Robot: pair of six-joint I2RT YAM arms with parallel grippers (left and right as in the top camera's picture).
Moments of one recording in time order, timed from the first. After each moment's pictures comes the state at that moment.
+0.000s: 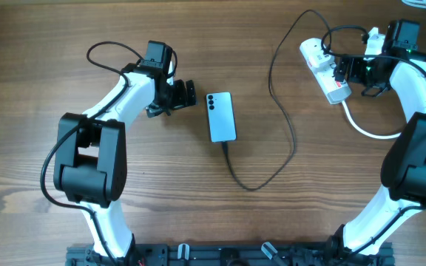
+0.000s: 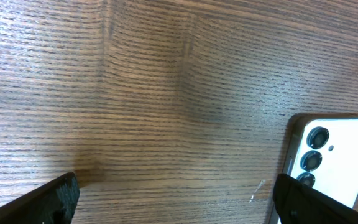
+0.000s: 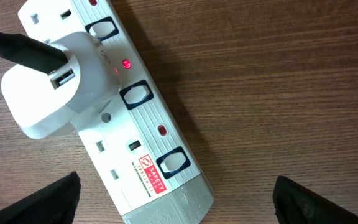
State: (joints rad) left arm -0.22 2.02 1.36 -0.66 0.18 -0.42; right arm -0.25 2.01 1.50 -0.64 -0.17 -0.07
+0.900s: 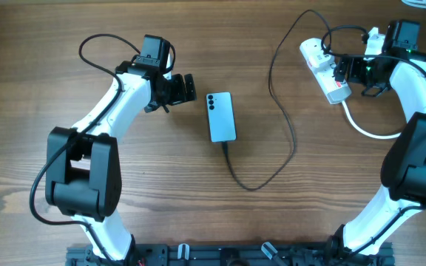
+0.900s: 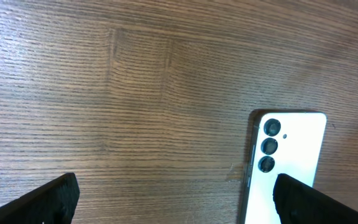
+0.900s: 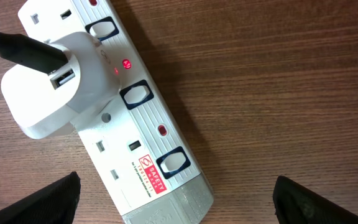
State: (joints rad) left arm -0.23 1.92 1.36 -0.68 0.15 -0.42; right arm -0.25 2.01 1.50 -0.64 -0.17 -0.07
